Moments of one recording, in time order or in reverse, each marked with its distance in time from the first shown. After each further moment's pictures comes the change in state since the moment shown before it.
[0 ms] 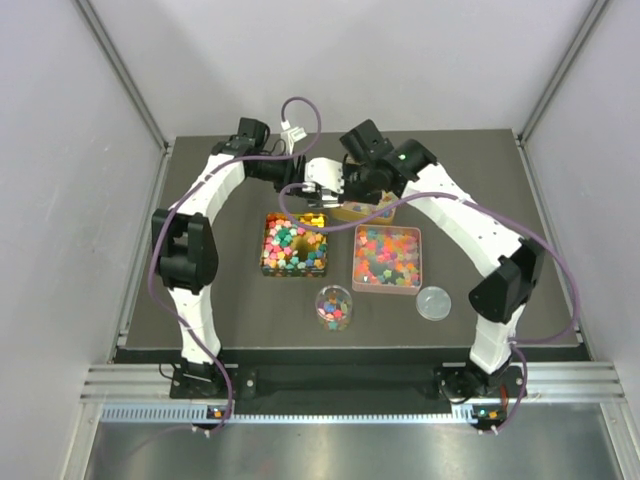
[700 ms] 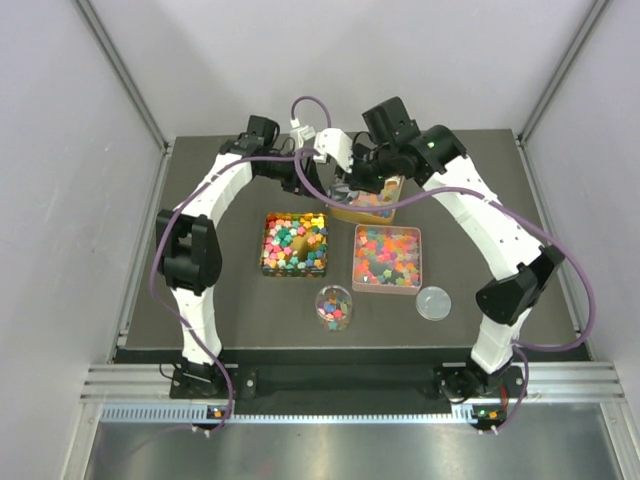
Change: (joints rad) left arm -0.056 0.005 0.027 0.018 -0.037 -0.015; right arm -0.059 -0.053 0.127 -0.029 -0.284 0.136
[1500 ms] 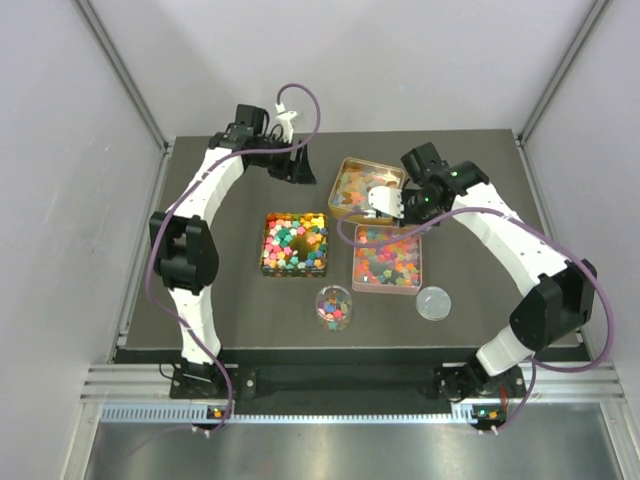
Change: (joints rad) left arm 0.044 -0.005 0.079 0.021 -0.240 0.013; right arm -0.183 -0.242 -0.604 0.025 0.275 -0.342
